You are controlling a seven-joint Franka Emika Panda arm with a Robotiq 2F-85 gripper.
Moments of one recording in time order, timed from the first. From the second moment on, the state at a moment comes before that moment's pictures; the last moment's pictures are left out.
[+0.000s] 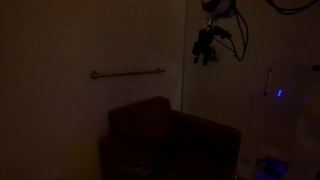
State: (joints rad) arm -0.07 -0.33 -0.29 -2.04 0.04 1.78 -0.21
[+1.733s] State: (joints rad) arm 0.09 -0.09 -0.01 -2.16 0.54 2.25 -0.23
